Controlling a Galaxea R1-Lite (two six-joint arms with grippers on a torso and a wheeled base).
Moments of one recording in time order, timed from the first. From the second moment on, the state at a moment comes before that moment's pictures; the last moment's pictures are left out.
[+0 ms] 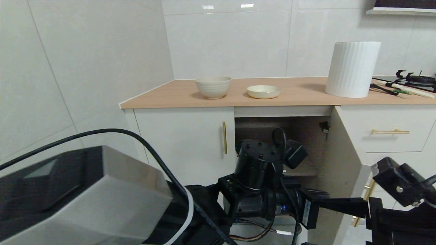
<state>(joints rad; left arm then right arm) -0.95 2.14 -1.12 -0.76 -0.41 -0.33 0.78 1.23 -0.42 -0.47 0.21 0.12</state>
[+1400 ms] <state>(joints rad) -0.19 1.22 -0.73 -0.24 -0.29 -0.29 0.61 1.55 -1.06 -0.13 -0.12 0.24</state>
